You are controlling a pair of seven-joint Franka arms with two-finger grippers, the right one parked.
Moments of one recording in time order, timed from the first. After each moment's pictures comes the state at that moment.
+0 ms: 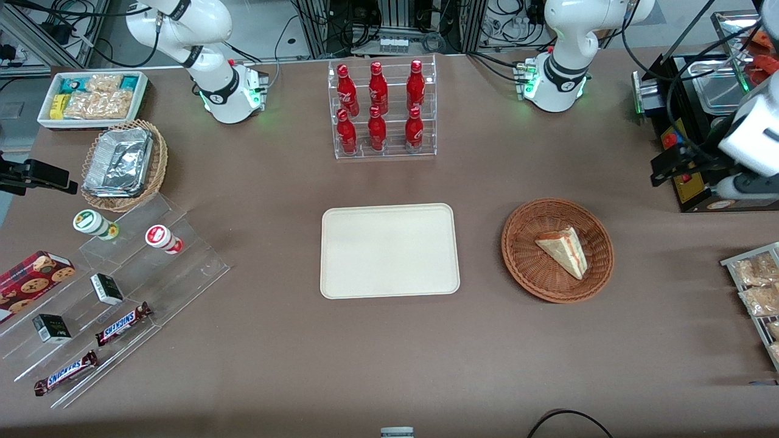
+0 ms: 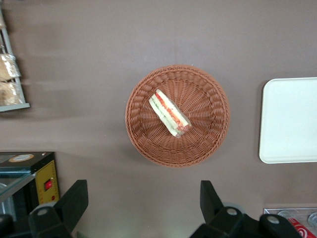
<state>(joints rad) 0.04 0.02 -0.10 -1.60 0.01 1.58 -0.06</state>
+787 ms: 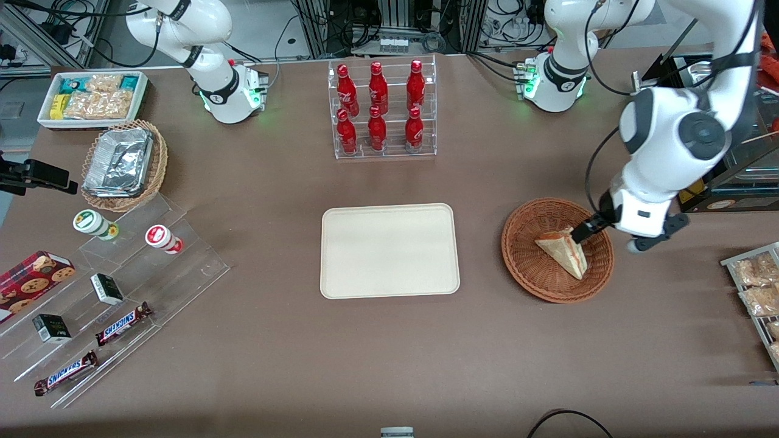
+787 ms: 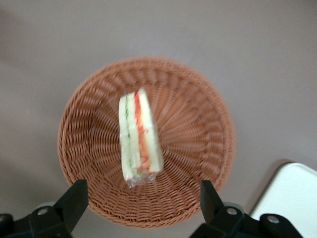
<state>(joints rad) 0.03 0.05 -0.18 -2.17 -0.01 2.25 -0.68</state>
